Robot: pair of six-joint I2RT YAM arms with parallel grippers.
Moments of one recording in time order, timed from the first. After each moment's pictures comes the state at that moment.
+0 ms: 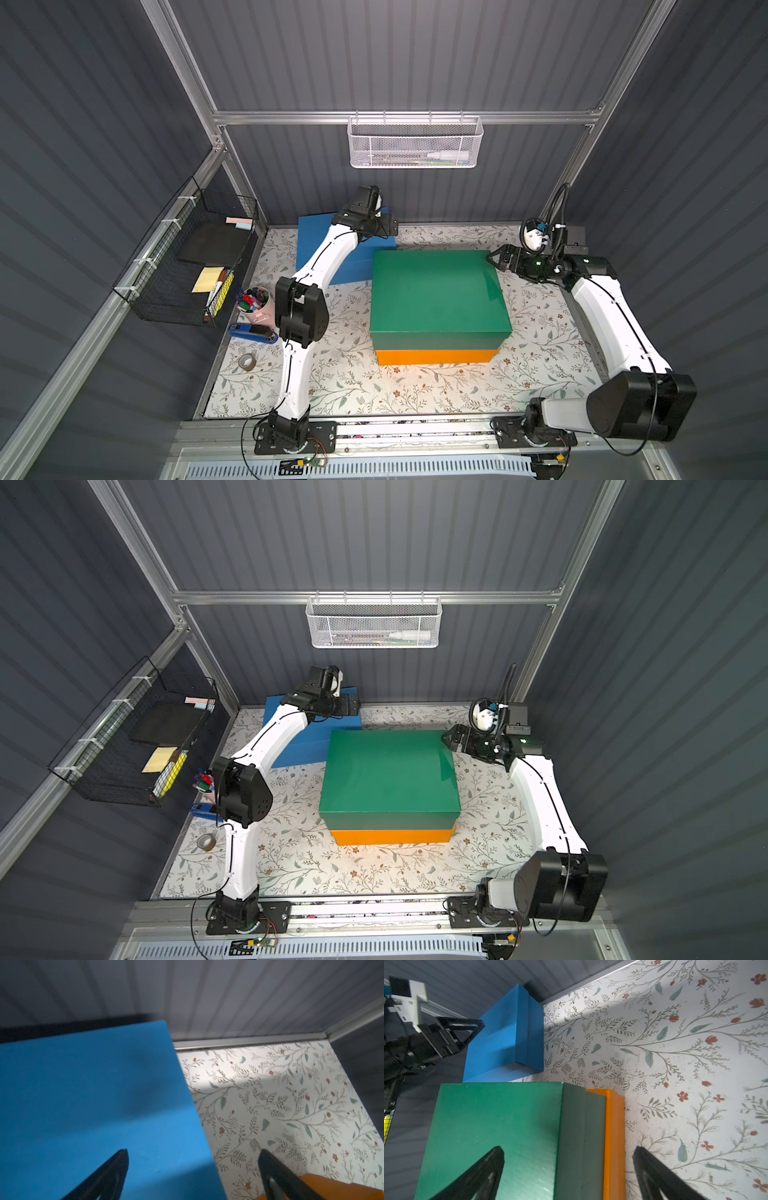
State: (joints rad) left arm -0.31 2.15 2.16 -0.69 0.05 -0.29; right arm -0.07 1.37 1.30 -0.76 -0.55 0.25
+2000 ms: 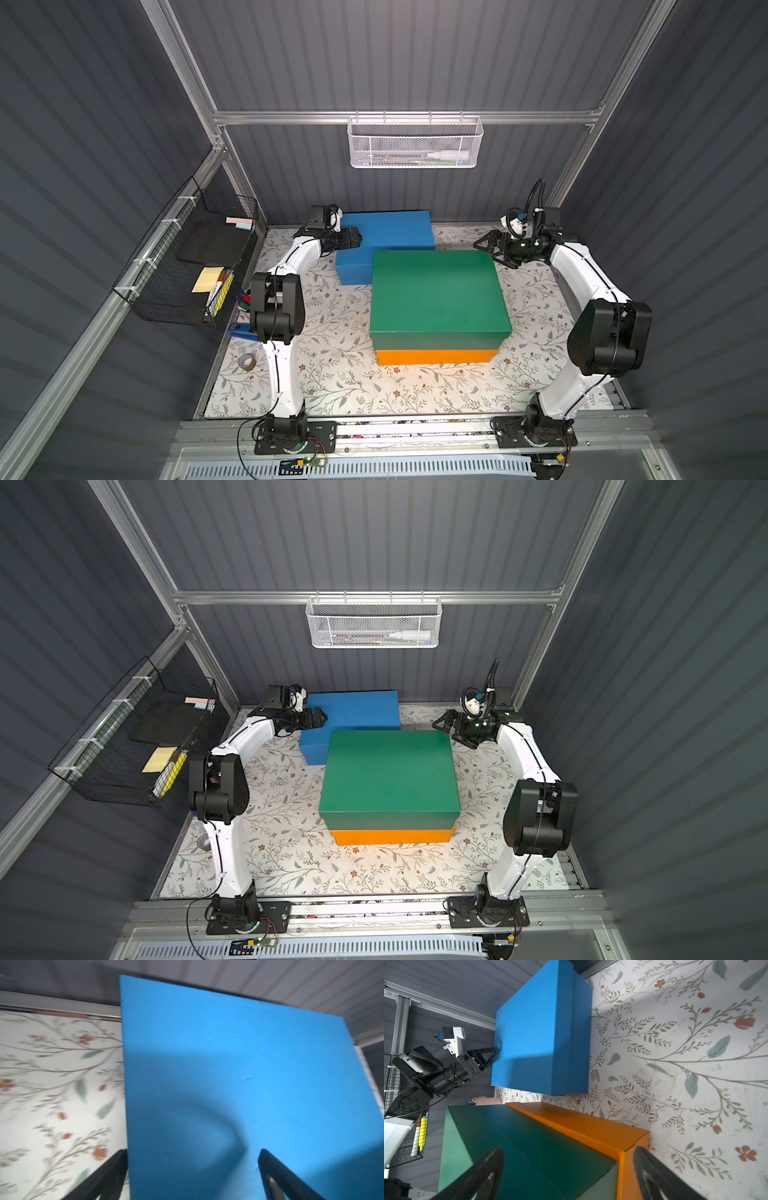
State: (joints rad) left arm -0.07 2.14 1.78 -0.41 0.32 -0.24; right arm -0.07 1.76 1.52 -0.71 -0.75 0.26
